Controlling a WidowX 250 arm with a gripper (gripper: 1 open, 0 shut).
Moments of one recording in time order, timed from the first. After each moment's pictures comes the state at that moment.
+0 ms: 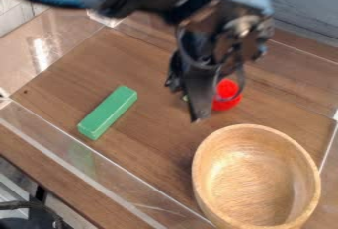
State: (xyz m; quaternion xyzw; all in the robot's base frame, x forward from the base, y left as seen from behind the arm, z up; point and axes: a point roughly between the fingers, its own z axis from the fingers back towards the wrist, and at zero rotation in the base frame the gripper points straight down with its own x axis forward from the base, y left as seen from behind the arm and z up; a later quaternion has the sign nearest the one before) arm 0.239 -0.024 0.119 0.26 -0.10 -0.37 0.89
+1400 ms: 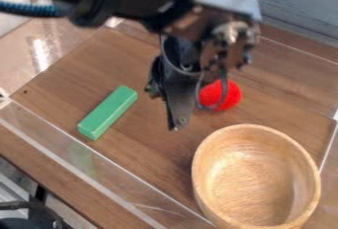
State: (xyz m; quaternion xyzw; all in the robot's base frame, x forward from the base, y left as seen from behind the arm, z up) arm 0.216 -0.008 0.119 0.27 -0.06 -0.38 0.88
